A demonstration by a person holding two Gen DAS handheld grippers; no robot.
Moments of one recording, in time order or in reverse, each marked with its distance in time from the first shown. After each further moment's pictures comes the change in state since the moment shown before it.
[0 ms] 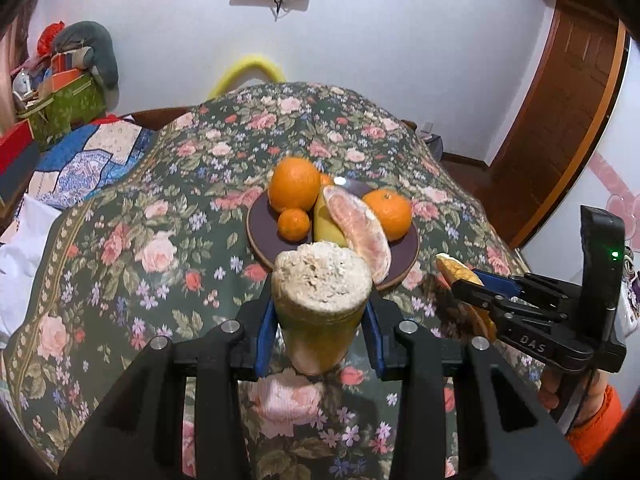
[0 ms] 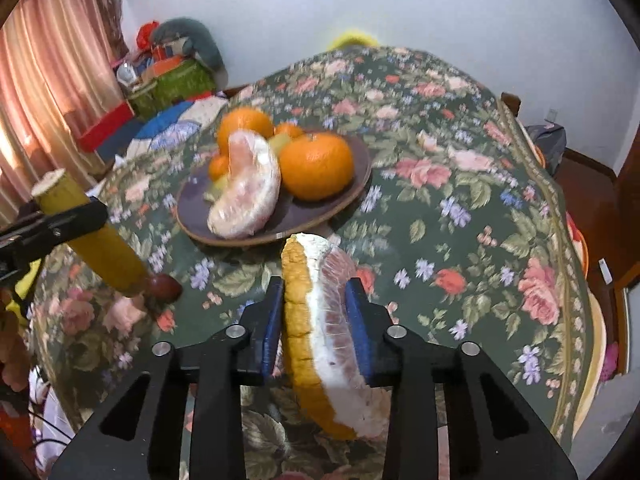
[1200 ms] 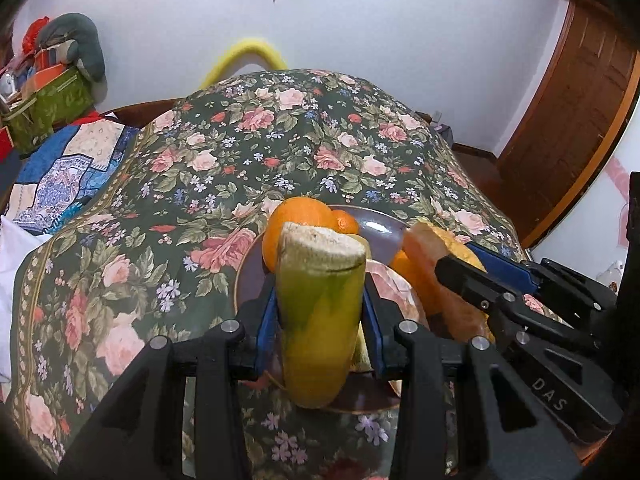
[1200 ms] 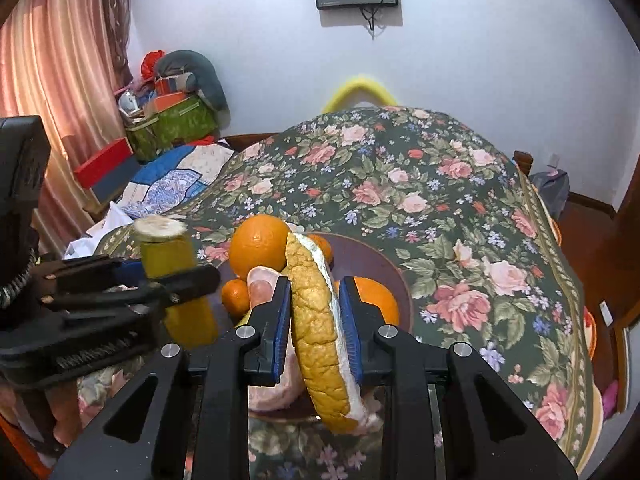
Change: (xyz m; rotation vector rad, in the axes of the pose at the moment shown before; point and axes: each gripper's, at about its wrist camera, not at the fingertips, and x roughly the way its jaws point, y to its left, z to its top) left arm 0.094 0.014 0.064 0.003 0.072 0.005; right arm 0.044 0.034 0.080 -0.035 -0.122 -0.013
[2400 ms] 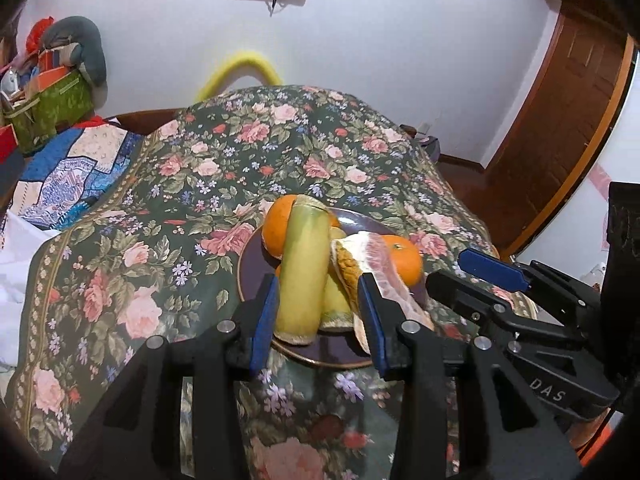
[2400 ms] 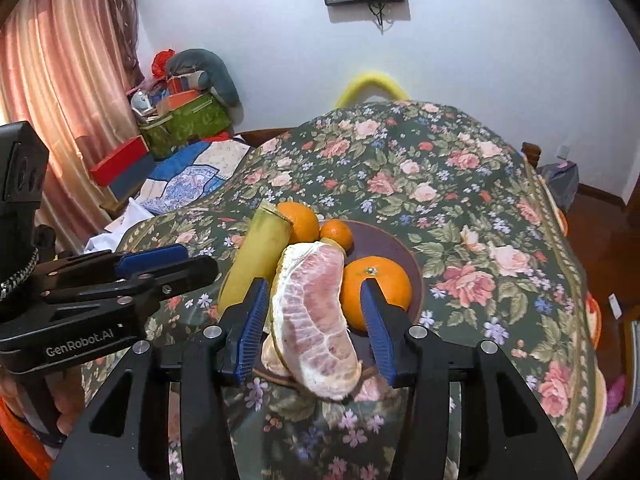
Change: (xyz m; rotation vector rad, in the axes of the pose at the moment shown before) left arm -0.060 -0.005 -0.017 -0.012 -0.046 -0.042; right arm -0.036 0.006 -0.004 0.001 0.015 0.037
